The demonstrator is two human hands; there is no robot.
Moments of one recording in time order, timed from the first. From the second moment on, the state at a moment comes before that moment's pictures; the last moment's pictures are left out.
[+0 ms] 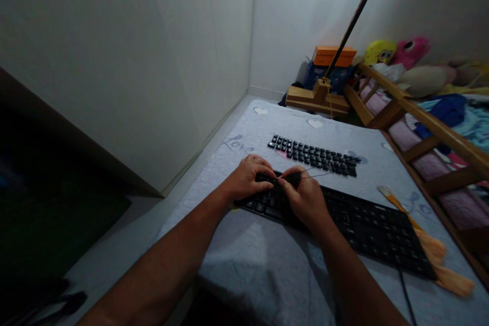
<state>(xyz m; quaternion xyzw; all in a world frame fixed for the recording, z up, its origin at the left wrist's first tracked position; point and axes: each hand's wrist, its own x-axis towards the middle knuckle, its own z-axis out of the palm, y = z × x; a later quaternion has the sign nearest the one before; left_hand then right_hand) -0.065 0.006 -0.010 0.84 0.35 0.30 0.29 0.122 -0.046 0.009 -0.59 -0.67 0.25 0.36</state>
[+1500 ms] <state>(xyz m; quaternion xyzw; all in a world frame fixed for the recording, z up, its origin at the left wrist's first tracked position) -0.003 0.092 -0.018 0.85 0.51 0.14 0.05 0.165 -0.064 -0.019 -0.61 -0.67 0.05 0.43</state>
